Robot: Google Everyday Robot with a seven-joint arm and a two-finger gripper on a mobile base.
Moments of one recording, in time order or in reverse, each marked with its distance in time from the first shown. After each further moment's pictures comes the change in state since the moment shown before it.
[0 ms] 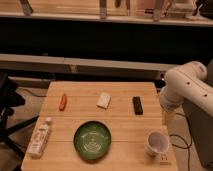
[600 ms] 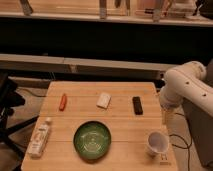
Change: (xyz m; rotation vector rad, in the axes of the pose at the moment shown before) arm -0.024 -0.024 0.002 0.024 0.015 -0.078
